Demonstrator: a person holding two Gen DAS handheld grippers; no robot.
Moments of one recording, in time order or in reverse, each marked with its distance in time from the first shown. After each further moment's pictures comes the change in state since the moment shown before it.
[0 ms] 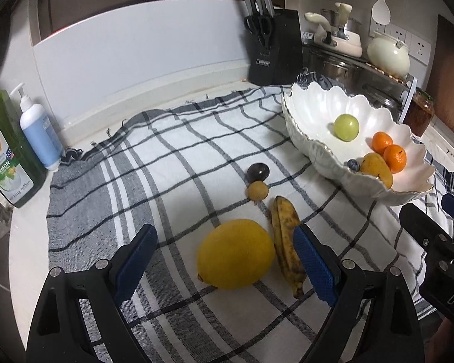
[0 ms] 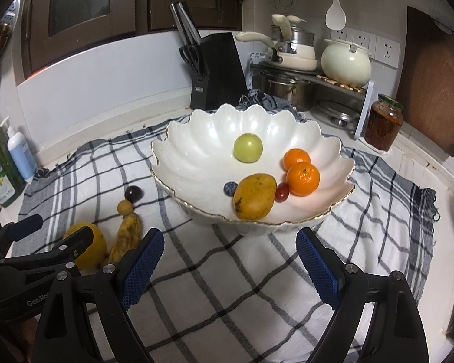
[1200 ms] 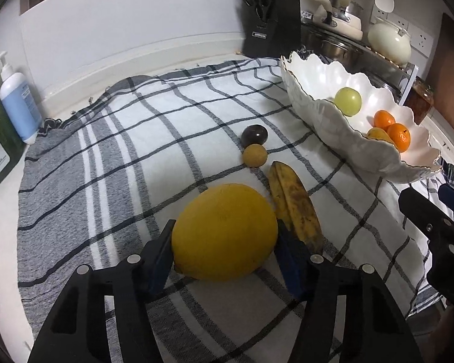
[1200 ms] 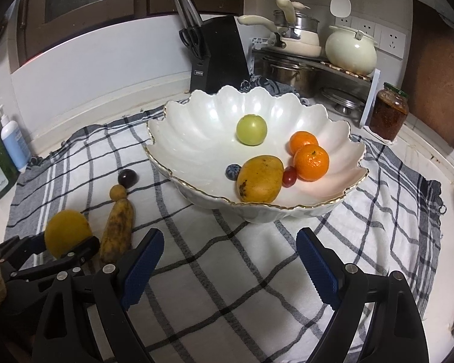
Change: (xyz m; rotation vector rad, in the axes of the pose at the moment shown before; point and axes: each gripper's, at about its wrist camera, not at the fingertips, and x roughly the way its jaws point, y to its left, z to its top) left arm 0.029 0.003 -0.022 -0.026 0.081 -0.064; right arm 0.018 0.005 -0.009 -0.006 0.043 -0.003
